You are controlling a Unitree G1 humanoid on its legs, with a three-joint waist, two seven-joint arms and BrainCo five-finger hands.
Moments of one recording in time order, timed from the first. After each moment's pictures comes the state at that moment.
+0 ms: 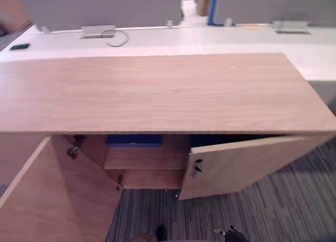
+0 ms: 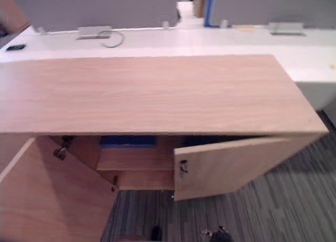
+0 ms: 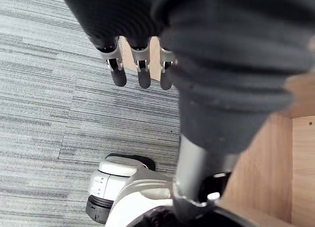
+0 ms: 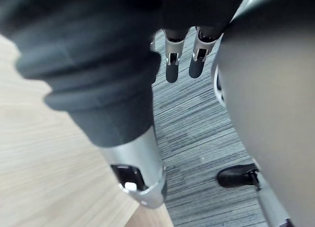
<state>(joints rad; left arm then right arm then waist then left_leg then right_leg) 0.22 0.14 0.03 1.07 -0.13 -0.06 0.03 0.05 -0.07 -0.29 1.15 0.21 -0.03 -0.06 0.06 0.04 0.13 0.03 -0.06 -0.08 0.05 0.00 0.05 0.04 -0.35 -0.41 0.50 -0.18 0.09</state>
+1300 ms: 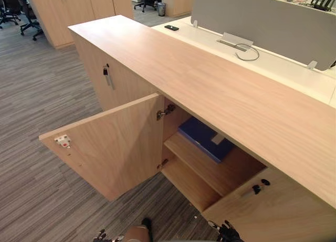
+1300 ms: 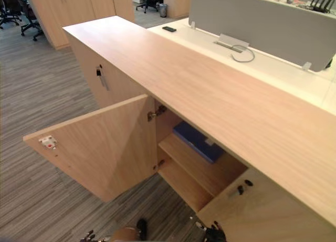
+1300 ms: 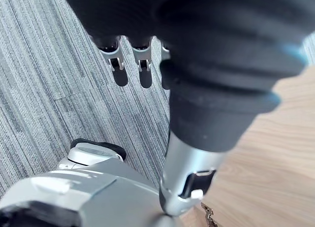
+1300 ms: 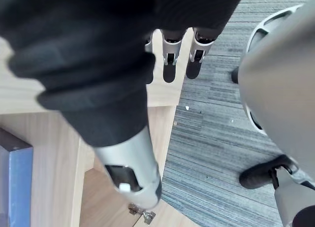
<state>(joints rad) 0.21 0.10 0.21 0.95 -0.17 -0.09 0.04 0.07 0.02 -0.40 1.09 0.22 -0.05 -0.04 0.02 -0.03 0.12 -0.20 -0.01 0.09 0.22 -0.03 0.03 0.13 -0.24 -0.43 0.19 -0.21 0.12</state>
